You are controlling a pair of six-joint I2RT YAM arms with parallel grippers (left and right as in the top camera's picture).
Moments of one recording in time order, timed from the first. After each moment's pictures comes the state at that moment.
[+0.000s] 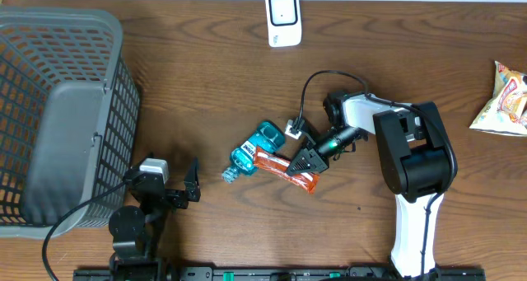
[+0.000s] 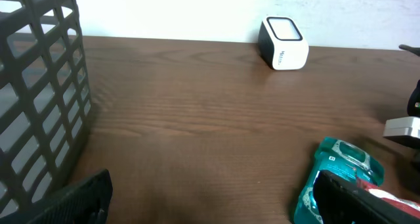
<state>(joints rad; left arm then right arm) 0.04 0.12 0.04 -0.14 0.23 -0.07 0.29 2.23 1.25 -0.94 -1.00 -0.93</state>
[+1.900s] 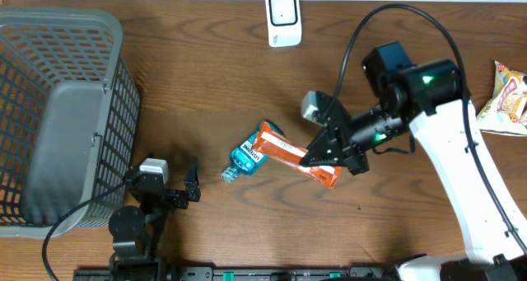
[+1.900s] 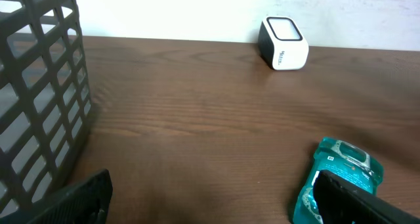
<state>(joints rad) 0.04 0.12 0.04 -0.14 0.23 -0.07 0.35 1.54 1.60 -1.60 -0.97 -0.92</state>
